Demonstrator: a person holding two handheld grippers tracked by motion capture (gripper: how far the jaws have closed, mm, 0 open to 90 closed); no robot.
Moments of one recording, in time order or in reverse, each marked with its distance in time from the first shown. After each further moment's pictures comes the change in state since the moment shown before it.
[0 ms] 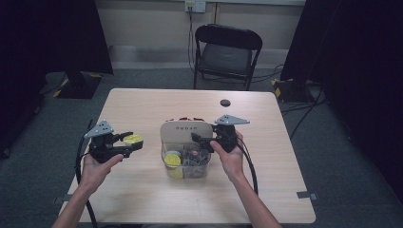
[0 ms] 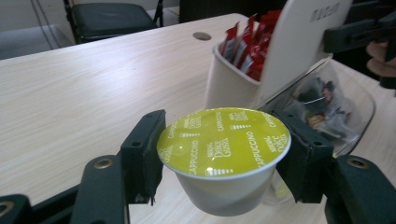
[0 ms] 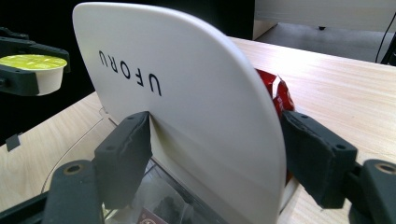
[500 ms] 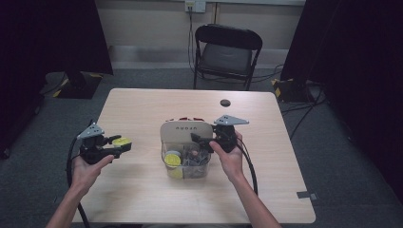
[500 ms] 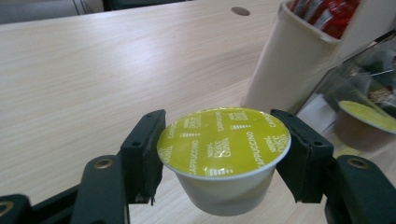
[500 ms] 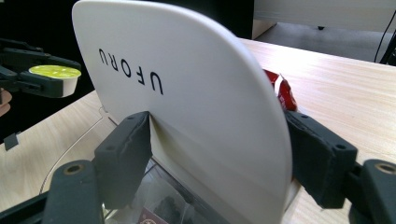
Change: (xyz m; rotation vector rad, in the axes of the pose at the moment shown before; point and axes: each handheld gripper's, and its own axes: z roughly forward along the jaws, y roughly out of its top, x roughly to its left) left arm 0.033 -0.028 -0.005 0.063 0.086 -0.061; right arm 0.002 0.000 0.001 0.003 -0.005 -0.002
